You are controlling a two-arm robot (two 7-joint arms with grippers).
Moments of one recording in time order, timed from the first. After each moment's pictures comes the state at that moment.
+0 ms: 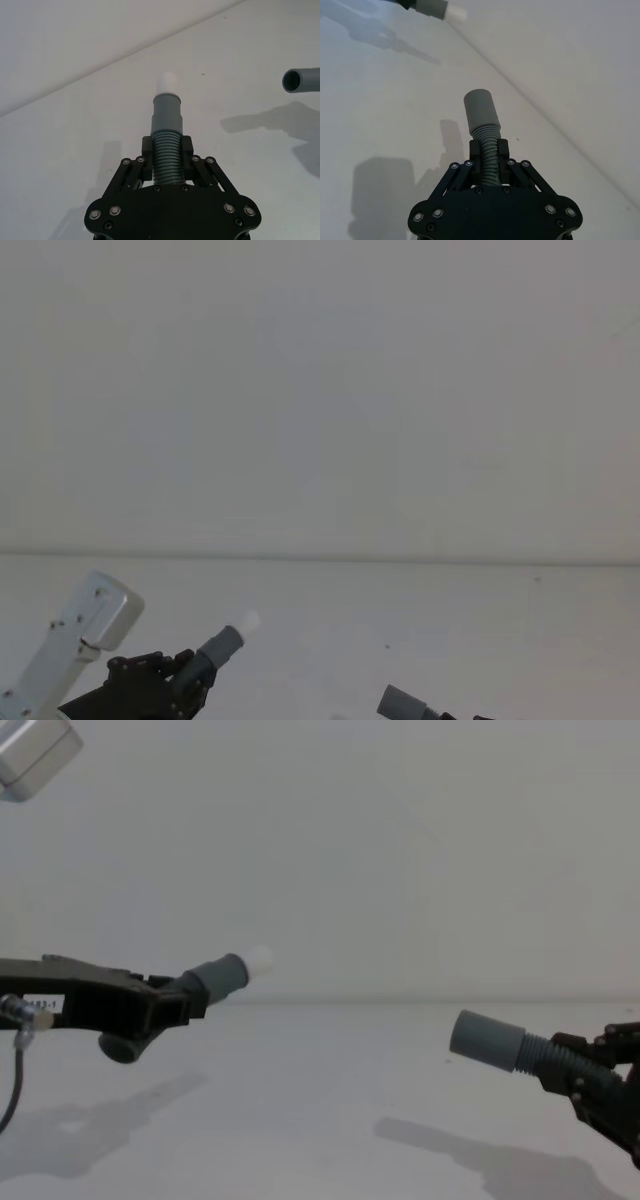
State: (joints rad) left arm -0.08 0.50 0.24 -1.91 -0.34 0.46 -0.33; right arm -0.03 0.61 -0.34 -1.77 -0.01 -0.15 0.34
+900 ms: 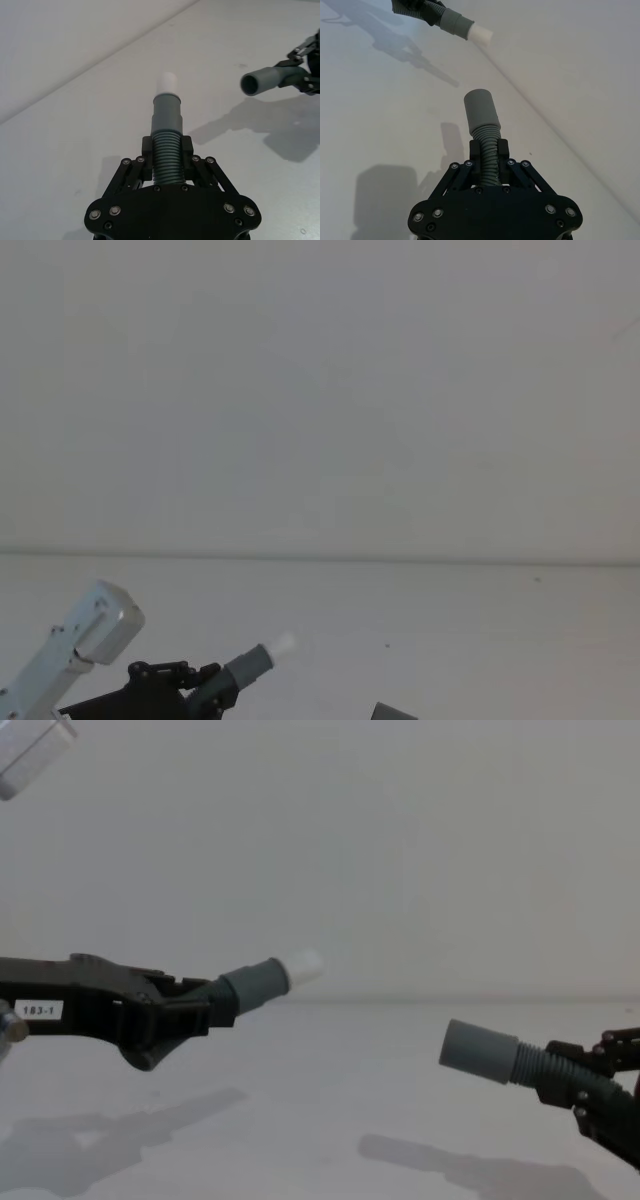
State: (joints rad) left arm -0.14 0.60 0.29 -1.83 -0.41 0.32 -0.55; right arm -0.03 0.63 -0.33 -1.74 0.00 -0.27 0.43
